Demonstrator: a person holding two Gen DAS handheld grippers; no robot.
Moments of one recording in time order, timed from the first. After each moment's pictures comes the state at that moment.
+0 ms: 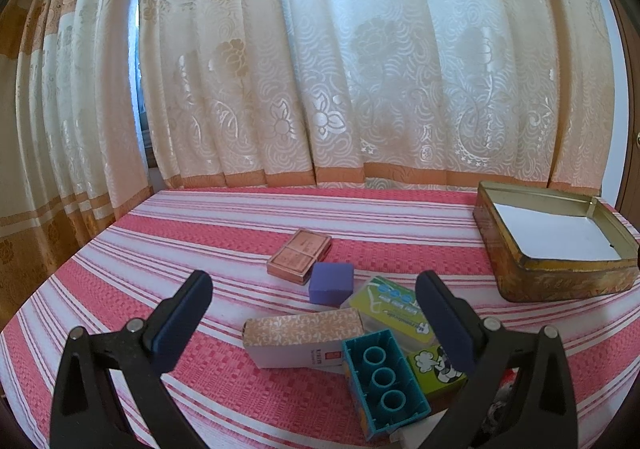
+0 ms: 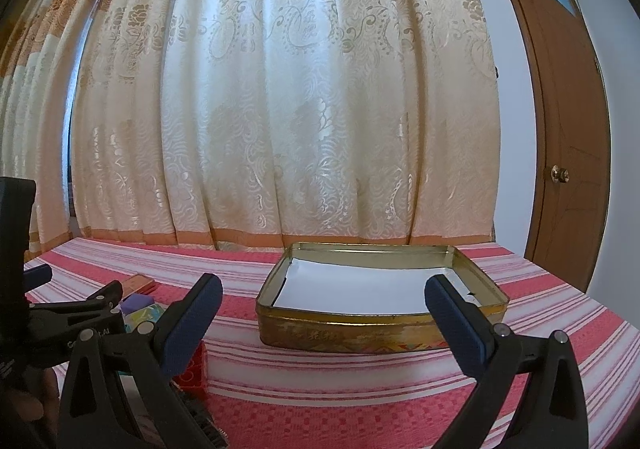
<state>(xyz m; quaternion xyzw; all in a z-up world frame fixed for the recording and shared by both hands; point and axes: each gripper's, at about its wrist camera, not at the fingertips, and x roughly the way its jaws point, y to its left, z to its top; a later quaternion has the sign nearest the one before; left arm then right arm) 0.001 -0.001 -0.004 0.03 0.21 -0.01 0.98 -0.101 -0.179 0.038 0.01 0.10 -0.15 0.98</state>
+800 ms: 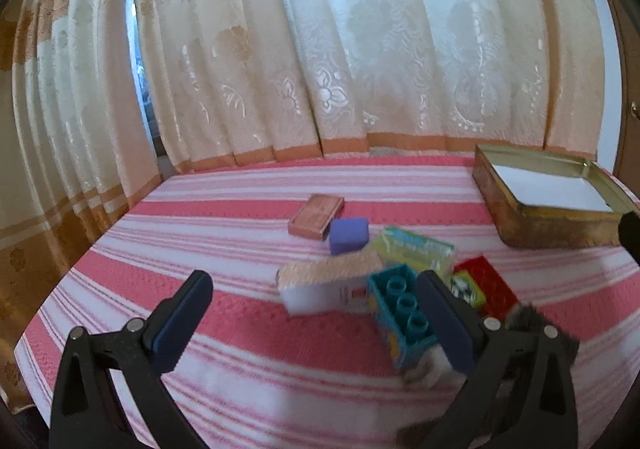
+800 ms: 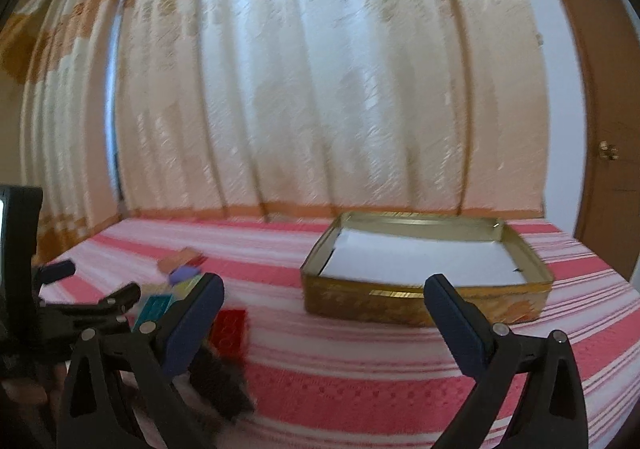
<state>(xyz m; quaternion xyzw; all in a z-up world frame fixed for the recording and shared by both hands) -0.031 0.018 -0.008 0.07 0.26 -0.01 0.96 -0.103 -0.186 0.030 0.03 0.15 -0.03 0.99</state>
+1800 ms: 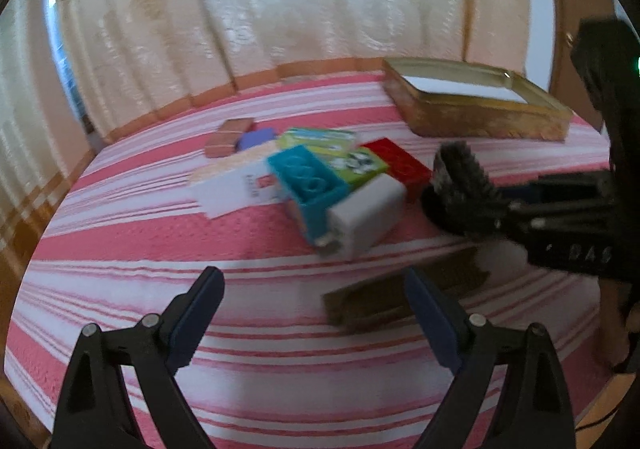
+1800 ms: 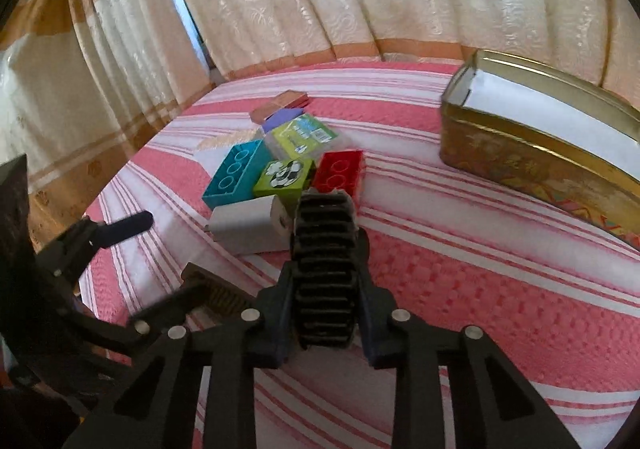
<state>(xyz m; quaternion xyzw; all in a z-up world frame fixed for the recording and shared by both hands) -0.073 -0.011 -0.039 0.12 0.36 -0.14 0.91 -0.051 -0.168 -0.027 0.07 0.40 0.19 0.89</state>
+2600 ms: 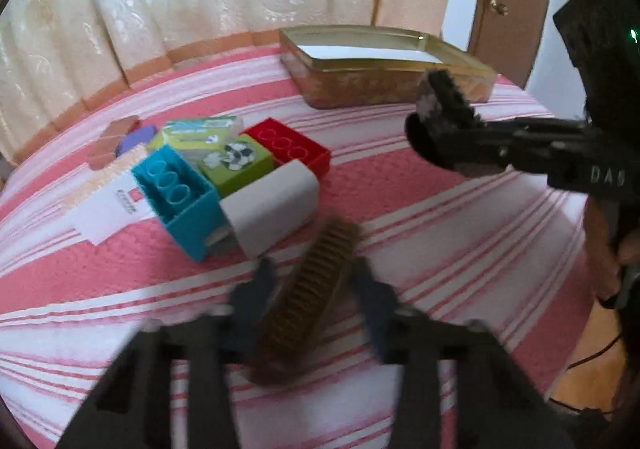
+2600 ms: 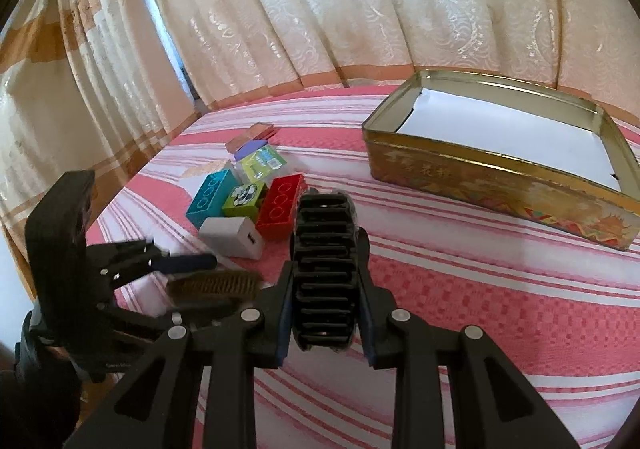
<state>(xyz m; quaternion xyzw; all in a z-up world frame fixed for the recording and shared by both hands) -0.063 -0.043 -0.044 0.14 0.41 -0.29 0.85 -0.074 -0.224 -0.010 0.10 0.37 0.16 0.91</state>
